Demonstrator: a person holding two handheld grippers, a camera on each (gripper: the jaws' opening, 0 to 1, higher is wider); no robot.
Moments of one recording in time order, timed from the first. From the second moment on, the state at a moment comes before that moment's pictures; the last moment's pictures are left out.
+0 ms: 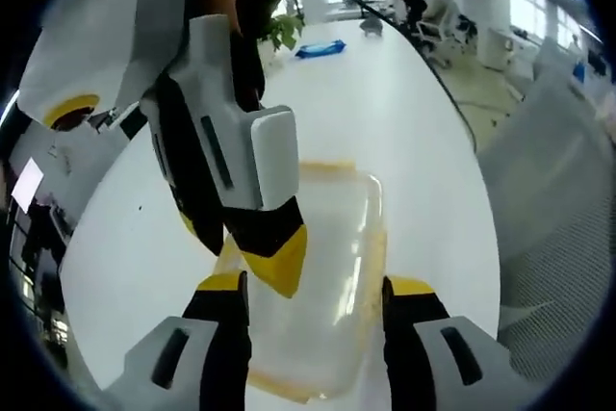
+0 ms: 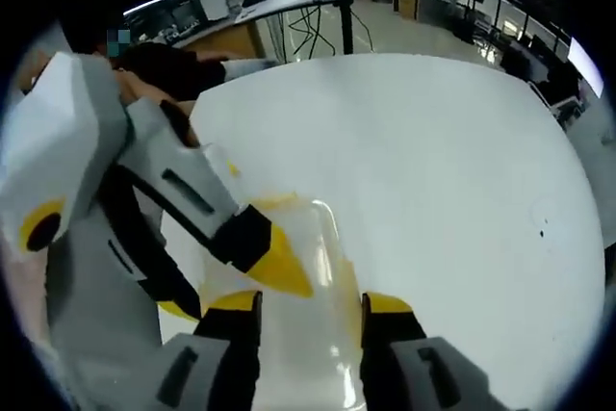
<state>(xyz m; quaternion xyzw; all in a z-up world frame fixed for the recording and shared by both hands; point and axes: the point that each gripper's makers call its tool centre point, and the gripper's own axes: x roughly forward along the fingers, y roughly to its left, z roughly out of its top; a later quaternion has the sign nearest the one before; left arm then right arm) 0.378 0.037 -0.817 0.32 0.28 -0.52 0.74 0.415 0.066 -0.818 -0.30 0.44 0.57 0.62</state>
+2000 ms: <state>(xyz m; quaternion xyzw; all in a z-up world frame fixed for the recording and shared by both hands) 0.397 0.088 -0.821 0.24 0.33 -0.50 0.77 0.390 -0.006 -0.820 -0.27 0.42 0.50 0.71</state>
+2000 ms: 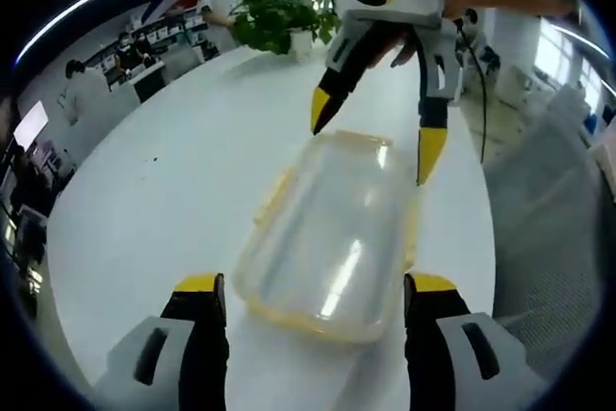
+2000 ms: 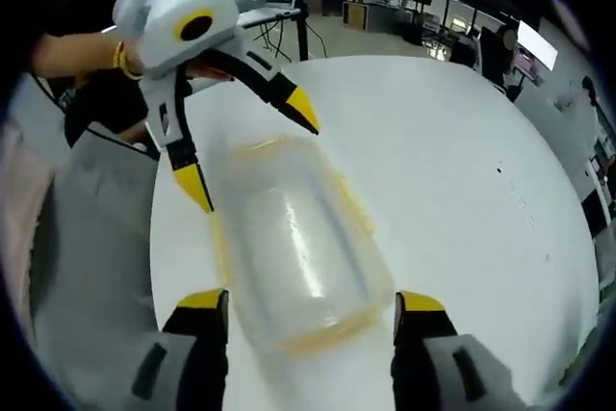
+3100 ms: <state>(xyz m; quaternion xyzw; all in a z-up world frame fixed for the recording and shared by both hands) 0.464 0.087 -0.824 0.24 0.33 -0.52 0.75 0.458 -0.003 -0.823 -0.26 0.41 0.51 0.71</state>
